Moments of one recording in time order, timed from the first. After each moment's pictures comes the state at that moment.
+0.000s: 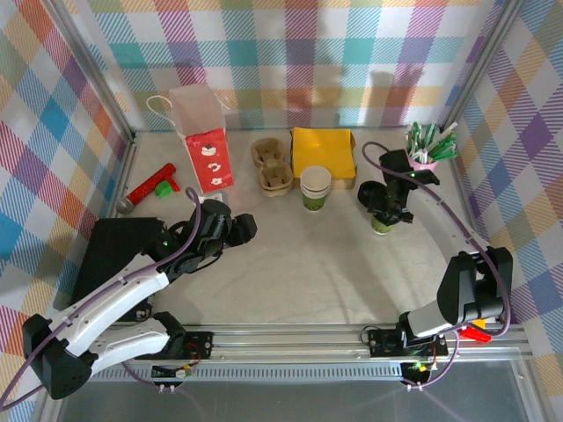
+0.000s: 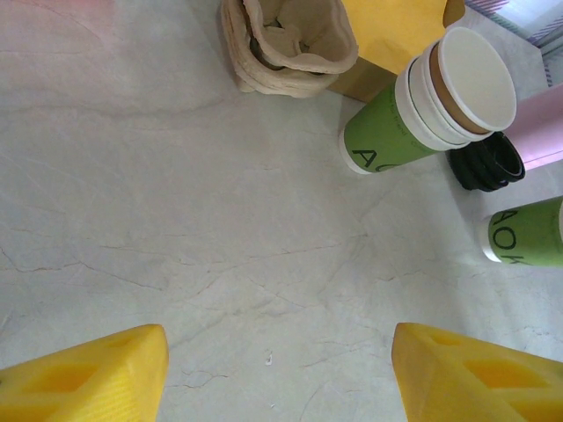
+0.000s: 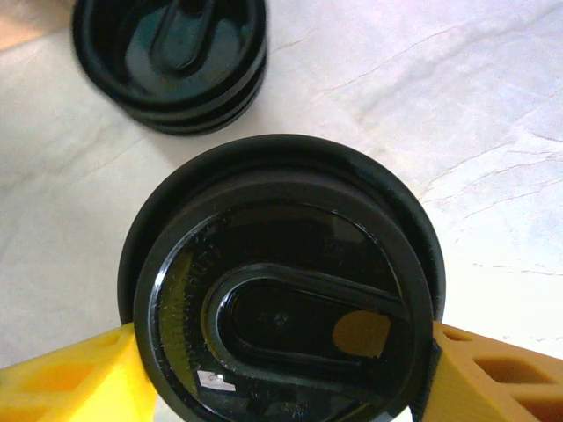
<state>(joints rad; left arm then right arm) -0.72 1.00 0.89 -0.61 -0.19 -0.83 0.17 1.48 1.21 -0.96 0.18 0.45</state>
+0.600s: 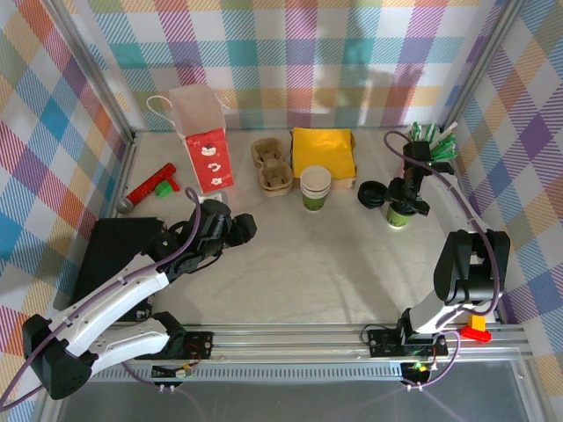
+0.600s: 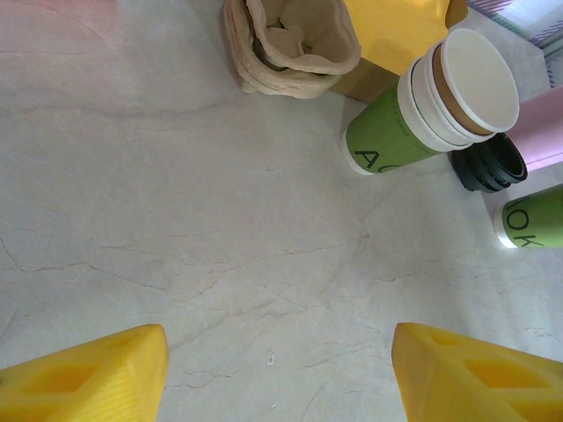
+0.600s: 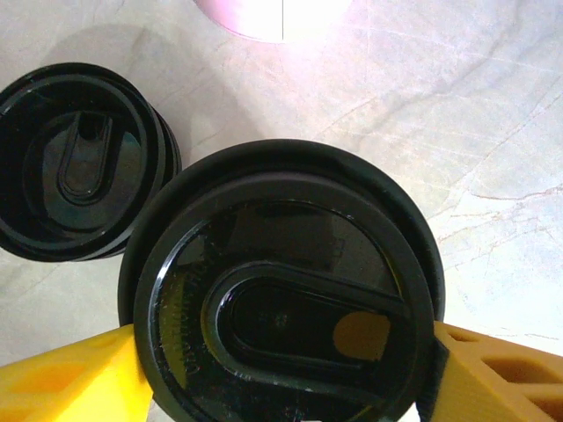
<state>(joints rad) -0.71 1.00 0.89 -0.61 -0.20 -0.83 0.01 1.60 1.29 -0.90 0.16 0.41</state>
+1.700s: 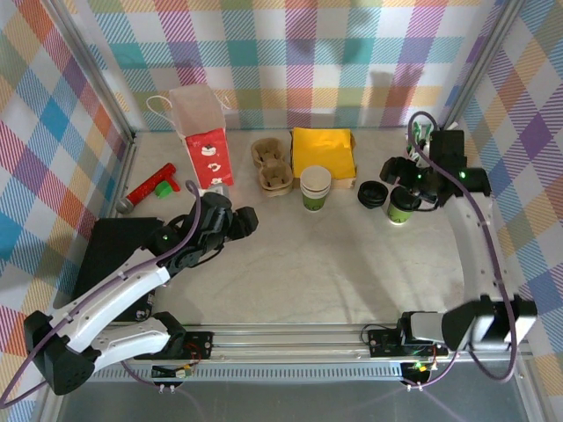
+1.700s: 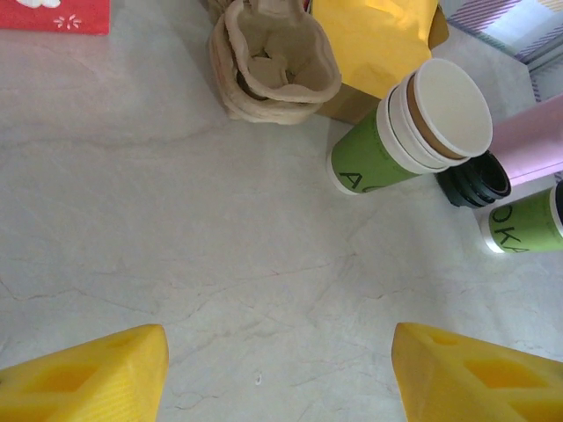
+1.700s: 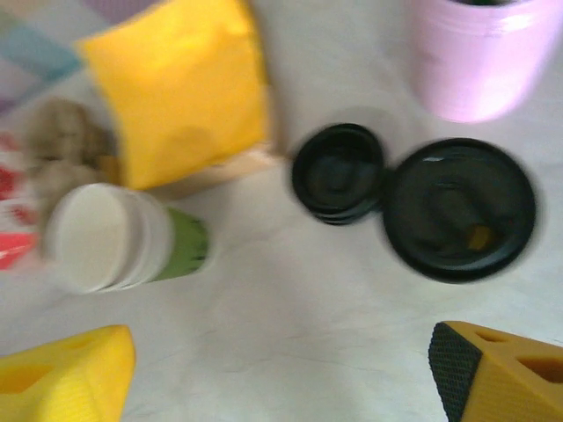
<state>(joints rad) -0.71 1.05 0.97 -0.62 -0.21 -0.81 0.00 1.24 1.36 -0.94 -0.22 0.38</state>
